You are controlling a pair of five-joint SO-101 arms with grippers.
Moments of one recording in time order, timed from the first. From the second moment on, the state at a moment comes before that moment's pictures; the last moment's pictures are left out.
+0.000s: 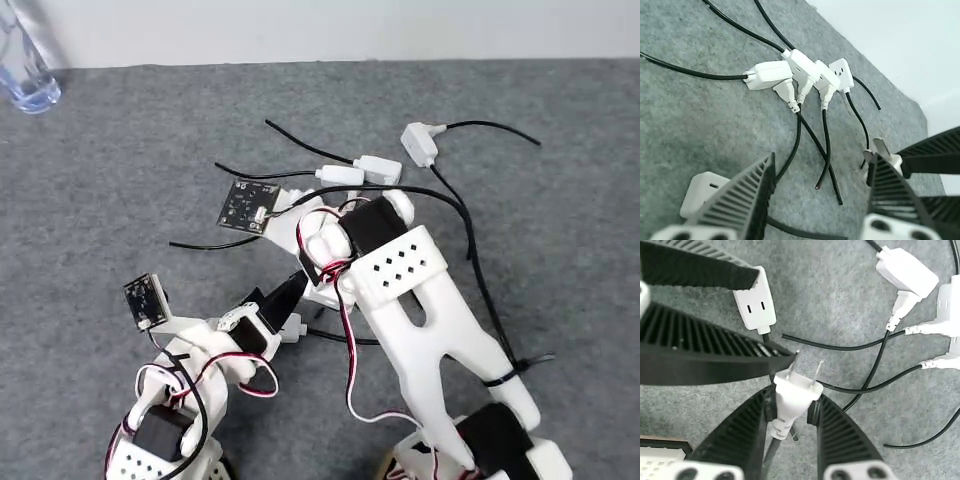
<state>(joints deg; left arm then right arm) 20.1 -103.3 96.6 49.0 55.1 -35.3 -13.2 5.2 92.1 39.0</state>
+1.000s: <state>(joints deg) 20.0 -103.3 96.7 49.0 55.1 -34.7 -13.2 17.7 82.4 41.7</state>
